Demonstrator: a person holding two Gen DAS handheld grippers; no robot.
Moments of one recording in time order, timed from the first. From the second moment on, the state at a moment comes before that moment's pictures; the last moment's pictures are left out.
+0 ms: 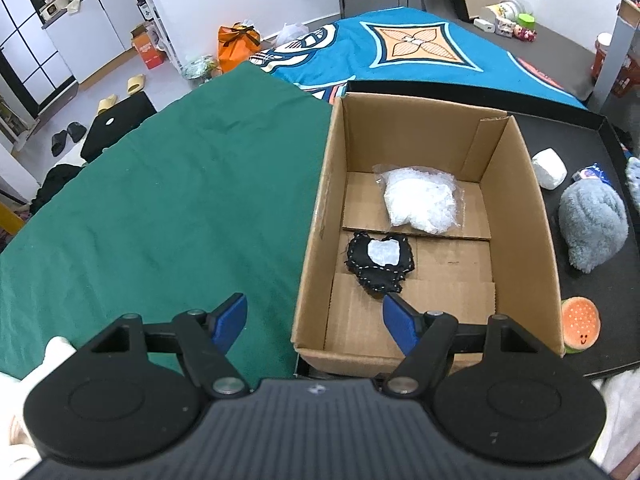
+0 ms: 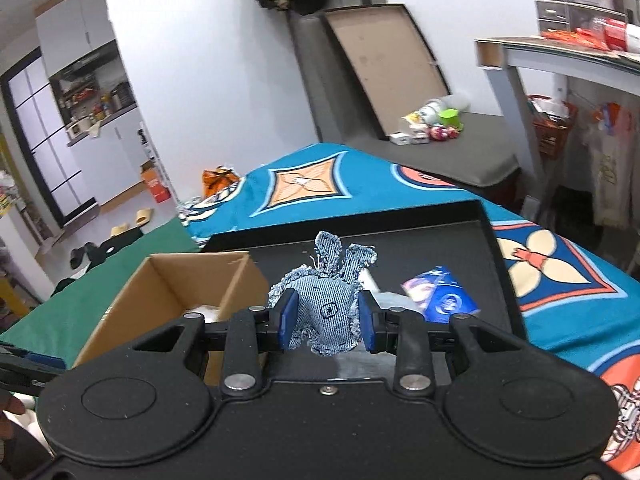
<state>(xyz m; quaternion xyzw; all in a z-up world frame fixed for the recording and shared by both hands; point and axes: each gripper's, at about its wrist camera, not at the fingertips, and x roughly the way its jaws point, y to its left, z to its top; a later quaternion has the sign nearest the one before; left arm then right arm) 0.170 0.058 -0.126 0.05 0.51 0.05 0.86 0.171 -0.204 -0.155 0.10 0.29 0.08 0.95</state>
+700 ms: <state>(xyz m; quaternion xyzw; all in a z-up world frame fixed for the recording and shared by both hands) 0.158 0.083 -0.145 -0.02 0.48 0.03 0.88 0.177 -0.115 -0.144 0.05 0.32 0.16 0.93</state>
